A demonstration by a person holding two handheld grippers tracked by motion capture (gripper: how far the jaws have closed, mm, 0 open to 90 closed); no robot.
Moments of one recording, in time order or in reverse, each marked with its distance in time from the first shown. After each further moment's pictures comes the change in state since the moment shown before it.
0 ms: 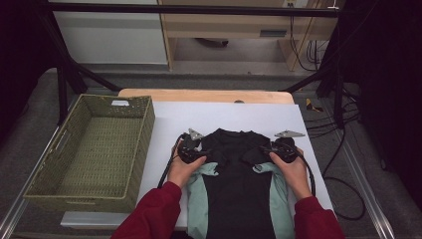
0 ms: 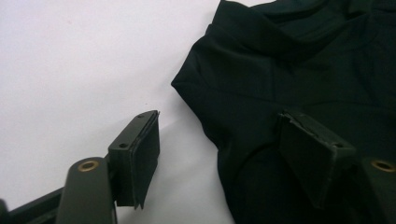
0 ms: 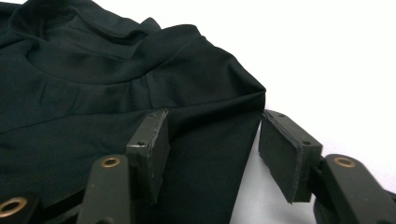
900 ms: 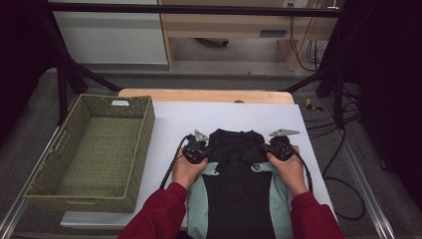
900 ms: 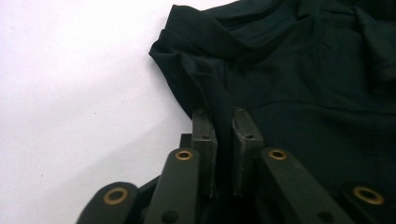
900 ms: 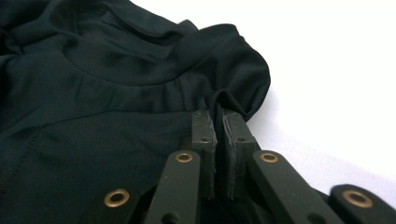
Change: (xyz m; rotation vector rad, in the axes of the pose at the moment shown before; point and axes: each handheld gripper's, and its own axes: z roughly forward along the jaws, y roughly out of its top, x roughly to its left) left arm -0.013 0.002 0.002 0.005 -0.091 0.031; right arm 0.011 0.009 0.002 0.021 0.078 -0.045
